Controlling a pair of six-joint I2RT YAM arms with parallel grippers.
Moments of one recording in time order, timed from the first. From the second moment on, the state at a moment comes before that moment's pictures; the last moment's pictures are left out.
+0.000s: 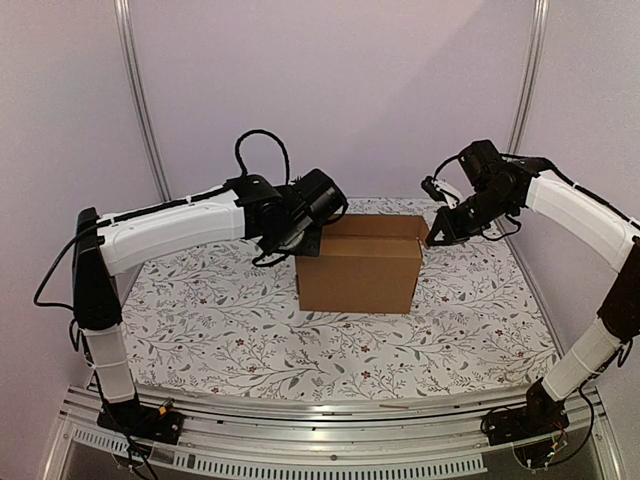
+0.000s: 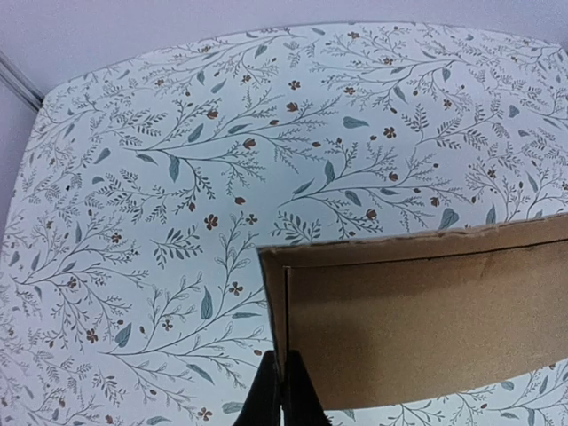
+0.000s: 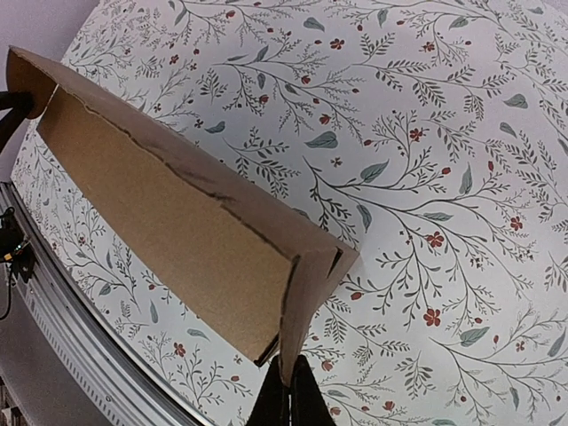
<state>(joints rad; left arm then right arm) -0.98 1.92 1.78 -0.93 -0.66 -0.71 0.43 1.56 1.48 -0.95 -0.32 0.05</state>
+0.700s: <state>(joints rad) -0.98 1.91 1.79 -0.97 -0.69 -0.76 0.49 1.61 1.53 -0.93 -0.25 0.14</state>
